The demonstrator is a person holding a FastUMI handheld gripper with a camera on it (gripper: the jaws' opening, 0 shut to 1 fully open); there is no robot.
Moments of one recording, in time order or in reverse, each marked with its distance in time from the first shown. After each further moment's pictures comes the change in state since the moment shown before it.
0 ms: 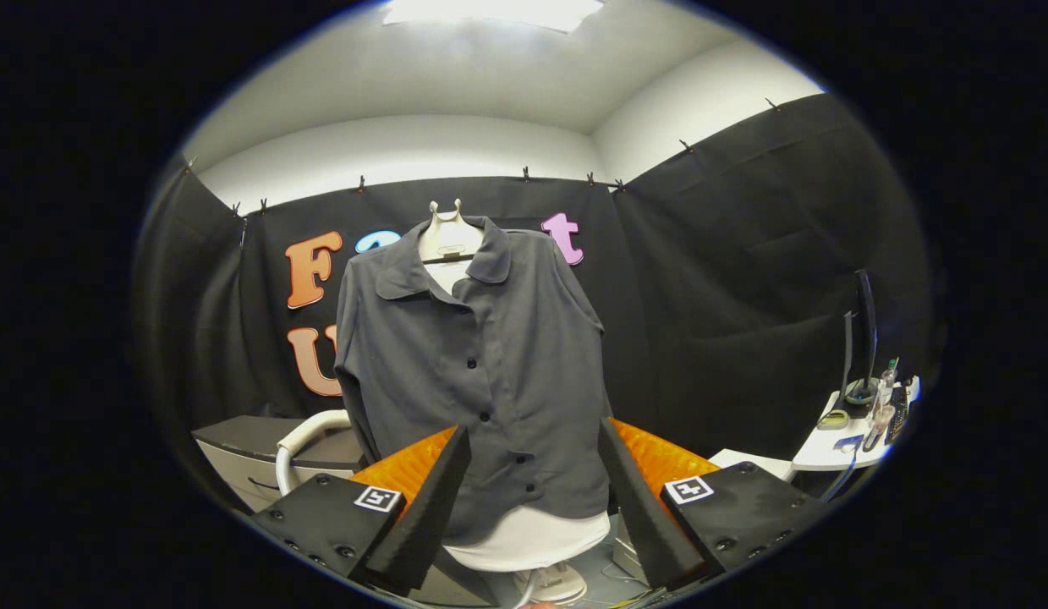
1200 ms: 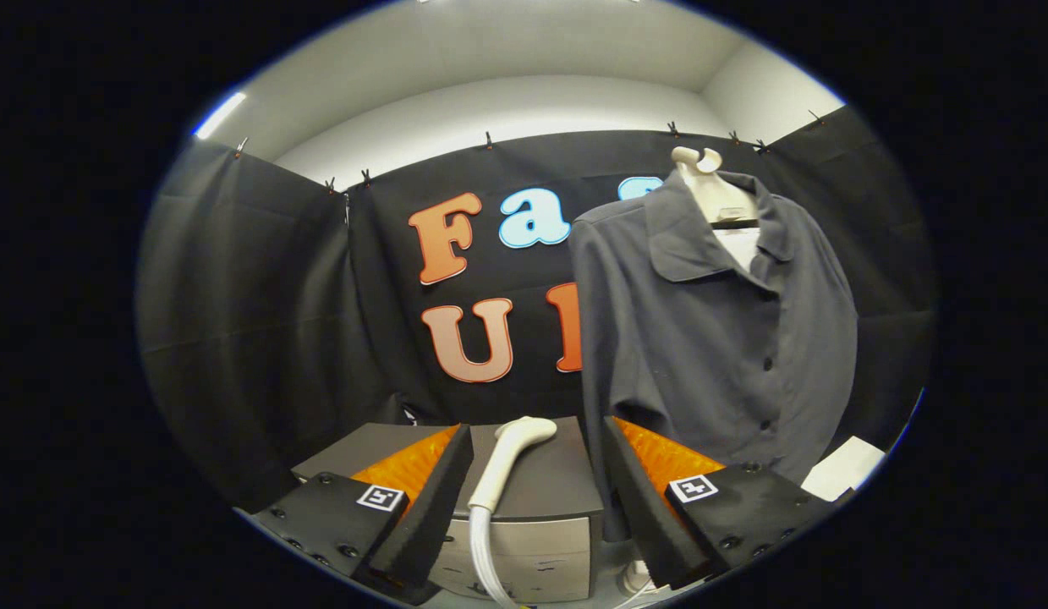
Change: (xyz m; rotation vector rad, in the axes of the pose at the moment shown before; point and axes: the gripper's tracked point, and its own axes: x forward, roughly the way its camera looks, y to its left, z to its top) arm 0.082 0.351 -0.010 0.024 0.169 0.407
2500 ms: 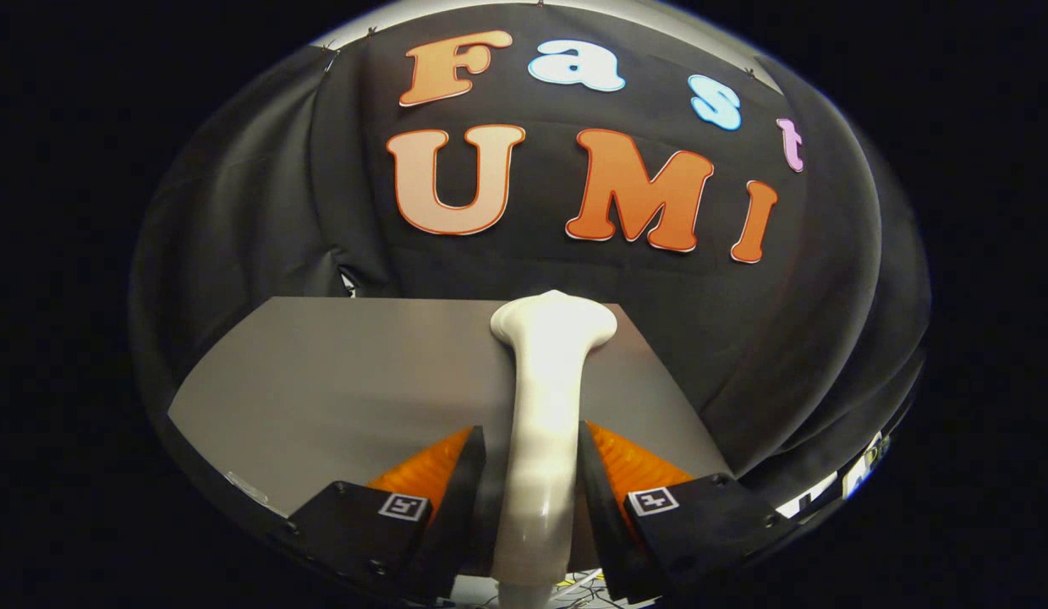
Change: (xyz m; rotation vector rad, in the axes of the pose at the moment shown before) arm 0.194 0.029 -0.208 -0.184 0.489 -0.173
